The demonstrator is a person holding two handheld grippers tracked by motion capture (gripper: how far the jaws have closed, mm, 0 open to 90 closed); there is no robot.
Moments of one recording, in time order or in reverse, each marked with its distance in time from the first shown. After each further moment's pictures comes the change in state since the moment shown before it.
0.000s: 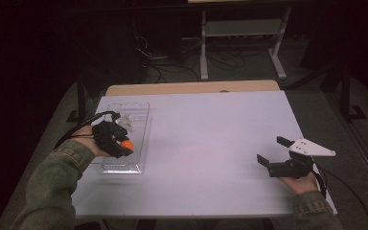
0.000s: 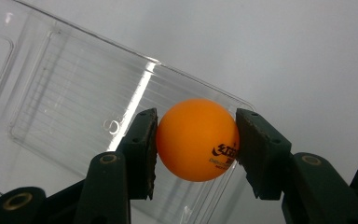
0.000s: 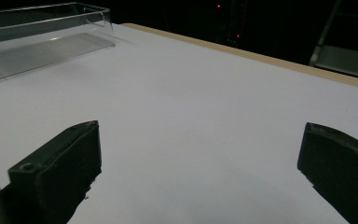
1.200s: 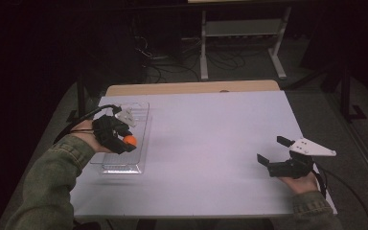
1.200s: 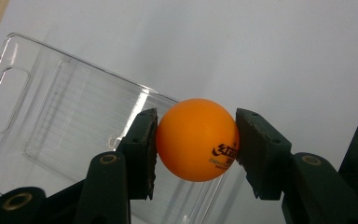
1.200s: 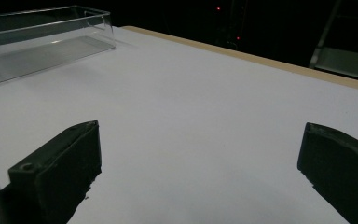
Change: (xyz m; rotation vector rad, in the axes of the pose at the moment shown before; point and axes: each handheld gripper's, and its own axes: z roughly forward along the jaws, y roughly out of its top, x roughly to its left) left arm -0.004 0.016 -0.023 -0.049 -0.002 0.017; right arm 0.000 0.001 0.000 -0.010 0.002 0.006
